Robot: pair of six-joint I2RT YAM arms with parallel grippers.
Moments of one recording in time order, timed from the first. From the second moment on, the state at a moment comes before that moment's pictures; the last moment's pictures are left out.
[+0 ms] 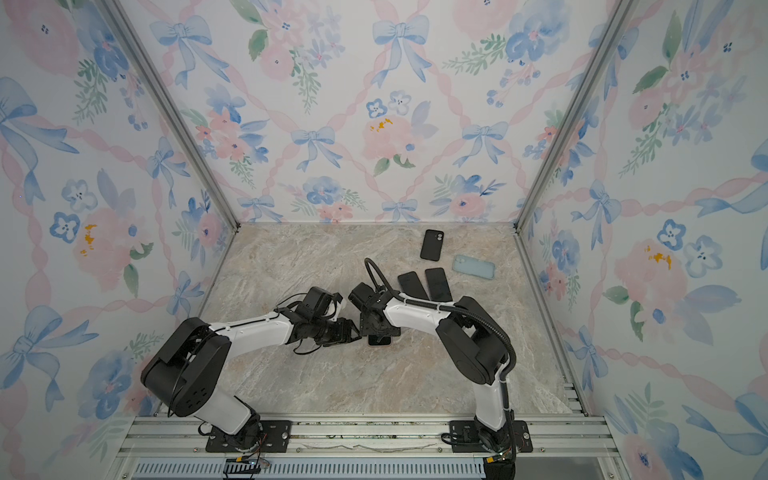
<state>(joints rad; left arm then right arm) -0.56 1.51 0.68 -0.21 0.37 -0.60 0.87 1.84 1.21 -0.61 0.18 0.79</state>
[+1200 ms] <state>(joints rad) -0.55 1.58 0.73 -0.20 0.42 -0.60 0.86 1.95 1.30 -0.66 0.17 0.81</state>
